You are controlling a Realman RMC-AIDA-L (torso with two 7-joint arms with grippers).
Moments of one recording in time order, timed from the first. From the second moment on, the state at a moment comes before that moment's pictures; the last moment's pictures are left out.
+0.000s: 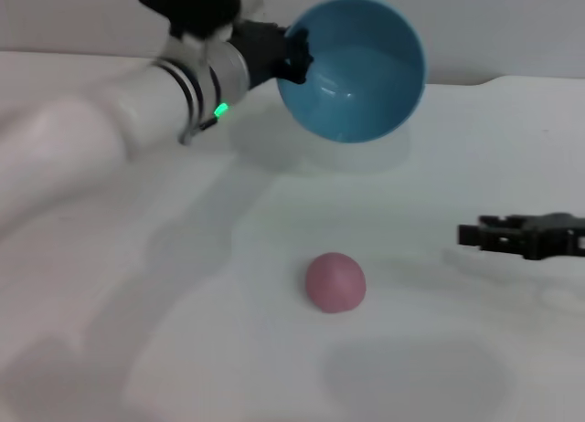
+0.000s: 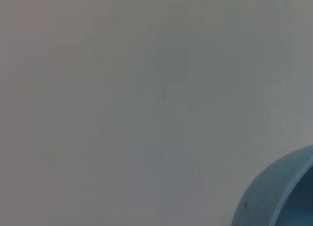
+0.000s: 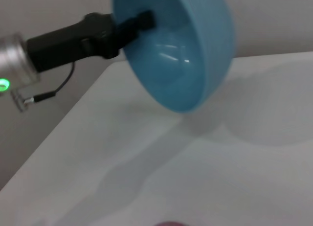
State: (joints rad) left arm -0.55 -2.06 1.84 0.96 2.07 0.17 -2.39; right arm 0.44 2.06 -0.88 -0.78 -2.04 -1.42 1.94
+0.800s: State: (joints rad) left arm -0.59 -2.00 1.05 0.98 2.38 1.16 -2.51; right arm 0.68 2.08 -1.34 -0.67 -2.03 -1.23 1.91
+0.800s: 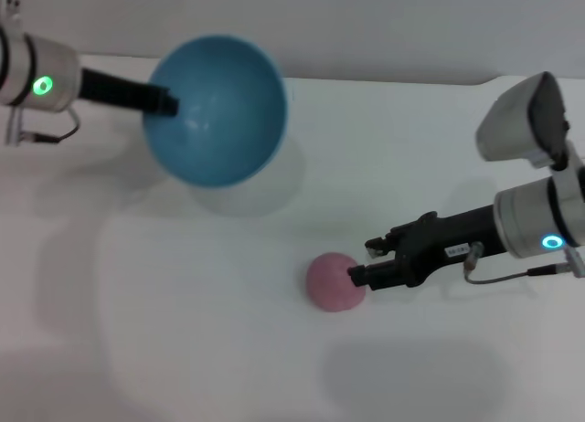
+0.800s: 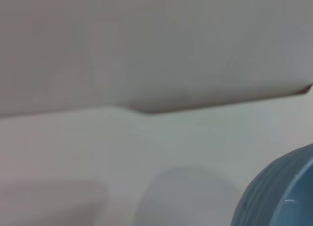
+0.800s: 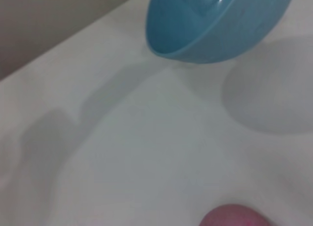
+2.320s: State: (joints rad) left arm -0.66 -2.06 1.16 0.91 2.50 1.26 -2.61; right arm 0.37 2.08 -1.35 -1.04 -1.84 -1.04 1.91
